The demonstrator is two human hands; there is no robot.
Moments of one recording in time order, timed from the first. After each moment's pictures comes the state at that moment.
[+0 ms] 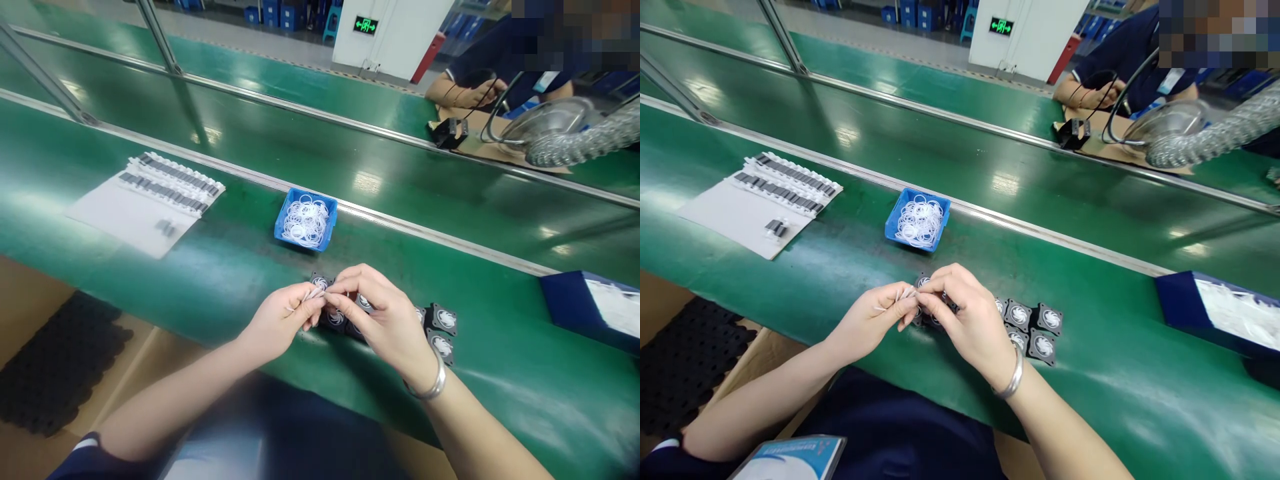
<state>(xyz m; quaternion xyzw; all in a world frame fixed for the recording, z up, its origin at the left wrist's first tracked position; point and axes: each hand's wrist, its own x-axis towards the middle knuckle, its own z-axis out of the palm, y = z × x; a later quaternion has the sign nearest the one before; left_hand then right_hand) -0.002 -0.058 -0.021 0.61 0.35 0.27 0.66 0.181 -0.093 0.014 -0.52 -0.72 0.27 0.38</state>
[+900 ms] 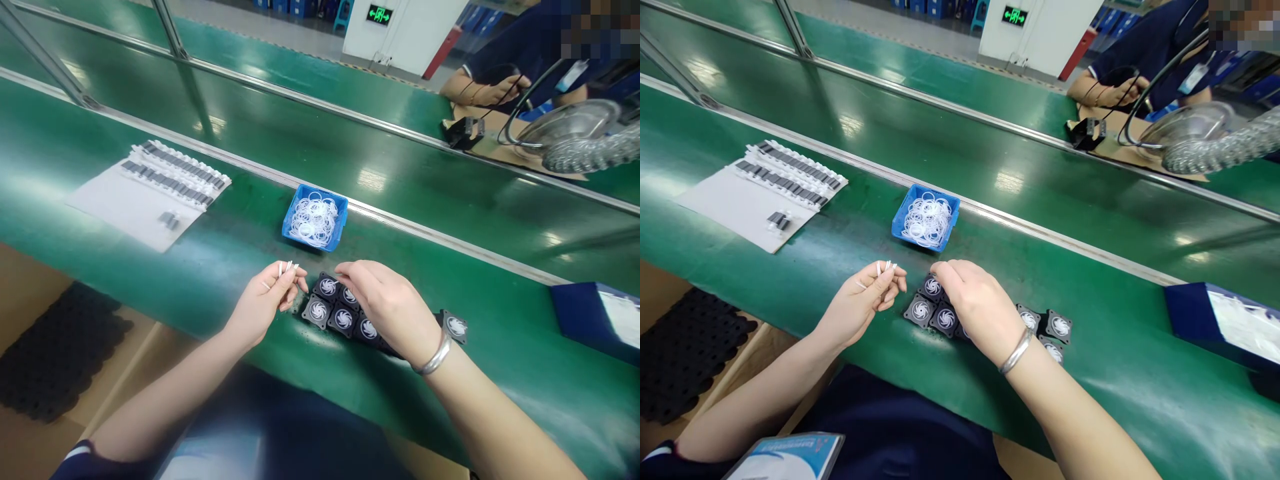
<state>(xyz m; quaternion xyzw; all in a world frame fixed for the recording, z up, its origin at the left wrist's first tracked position) -0.016 -0.042 -0.039 0.41 0.40 0.41 0.71 0.190 -0.065 0.006 -0.50 -0.85 0.04 0.14</state>
